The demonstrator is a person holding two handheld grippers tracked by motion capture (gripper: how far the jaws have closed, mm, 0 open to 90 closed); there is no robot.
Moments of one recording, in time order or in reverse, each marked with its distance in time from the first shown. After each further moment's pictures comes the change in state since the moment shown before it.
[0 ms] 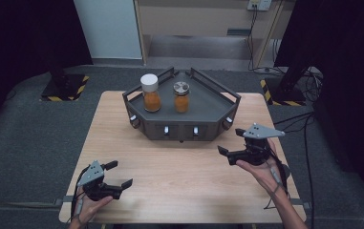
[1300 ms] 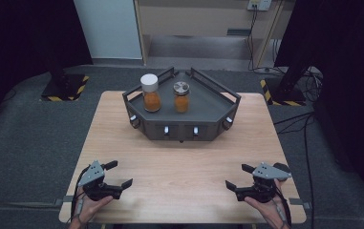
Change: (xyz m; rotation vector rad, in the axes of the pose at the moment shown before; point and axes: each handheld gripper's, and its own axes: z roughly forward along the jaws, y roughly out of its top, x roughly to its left) left arm -0.001 0.000 0.000 -0.001 0.008 0.005; right arm 0.014 -0.113 -0.017 0.015 0.039 0.107
